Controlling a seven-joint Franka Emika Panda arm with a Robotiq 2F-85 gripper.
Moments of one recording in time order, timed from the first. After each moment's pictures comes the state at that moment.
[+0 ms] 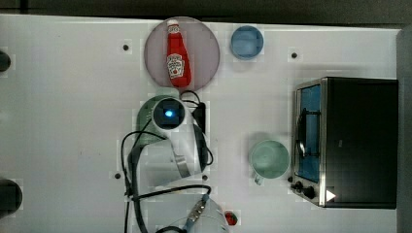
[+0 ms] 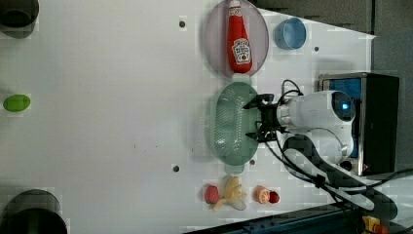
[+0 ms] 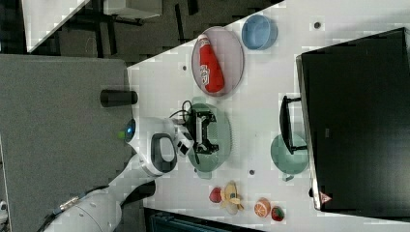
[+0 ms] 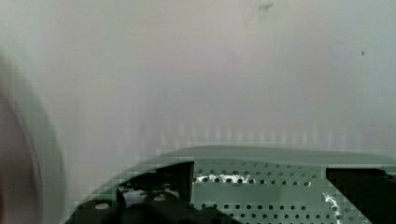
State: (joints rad) arm -0.03 0.40 0.17 -2.31 -0.18 1.00 1.09
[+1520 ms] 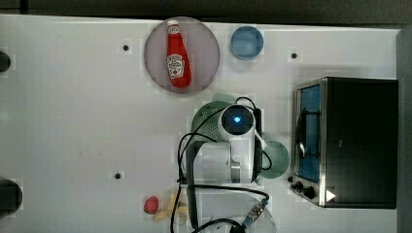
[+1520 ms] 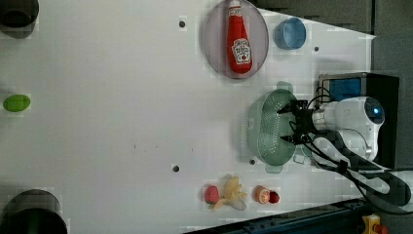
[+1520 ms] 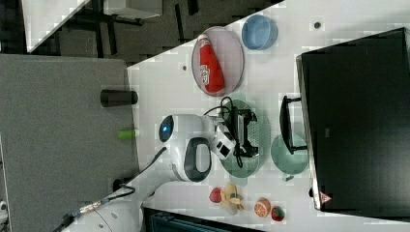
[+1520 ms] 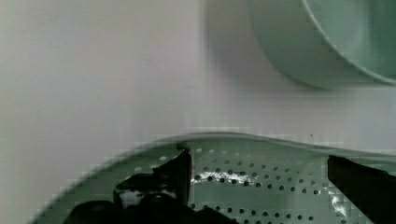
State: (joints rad) arm -0.06 0.40 -0.09 -2.35 -0.19 1.05 0.80
